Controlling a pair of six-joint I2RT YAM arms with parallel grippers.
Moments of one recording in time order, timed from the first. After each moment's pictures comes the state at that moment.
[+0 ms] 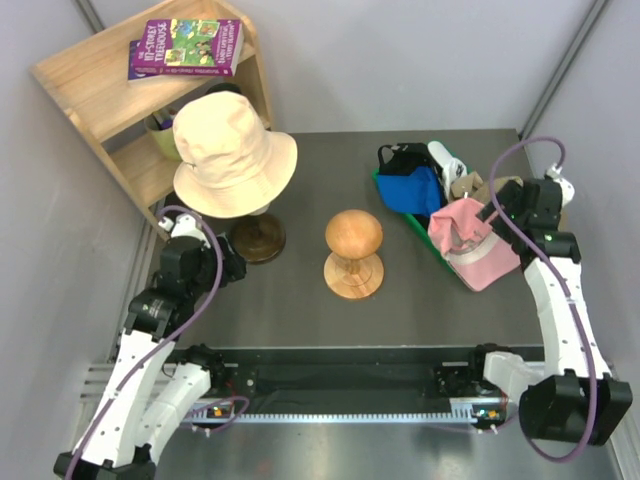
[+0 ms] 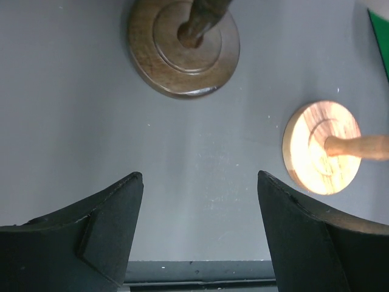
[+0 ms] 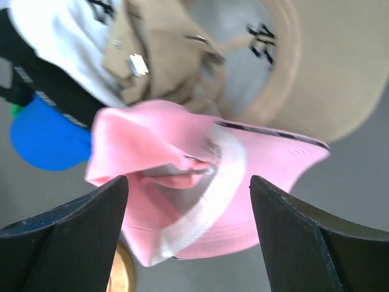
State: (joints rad) left arm -0.25 0.64 0.80 -0.78 -0.11 -0.53; right arm -0.09 1.04 1.01 -0.62 0.16 0.56
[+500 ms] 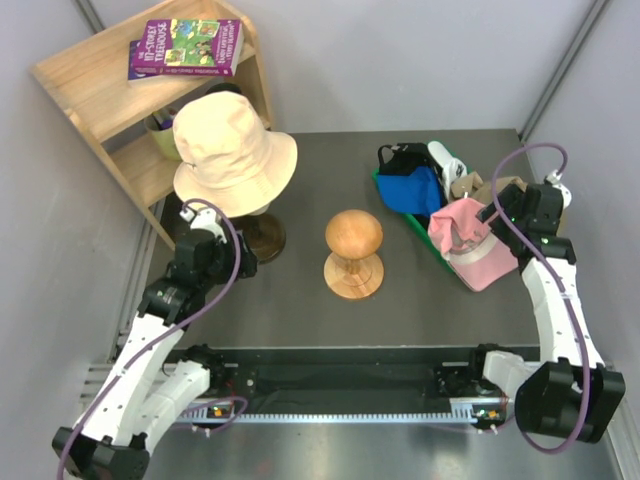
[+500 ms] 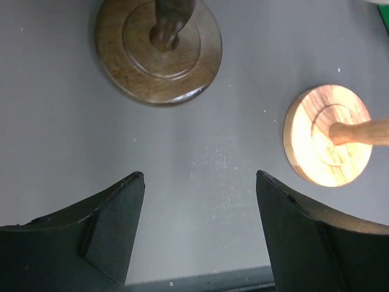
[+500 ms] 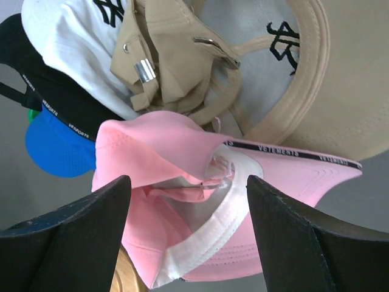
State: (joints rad) left arm -0.30 0.73 0.77 -0.66 -0.07 -0.44; right arm -0.17 1.04 0.89 -0.50 0.05 0.59
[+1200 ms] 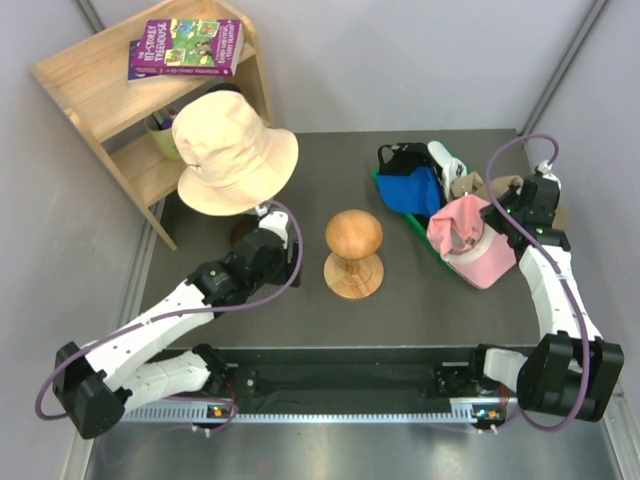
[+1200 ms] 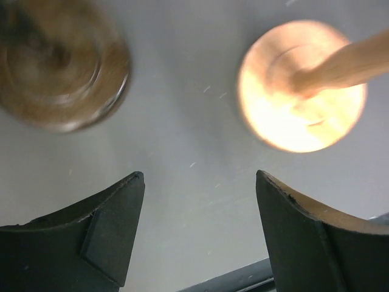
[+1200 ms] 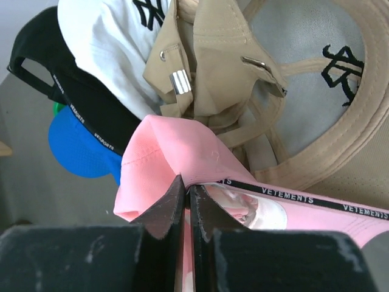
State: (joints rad) left arm -0.75 1.00 0.79 -0.51 -0.28 -0.40; right arm -0.17 1.15 0.89 -0.33 -0.08 0.56
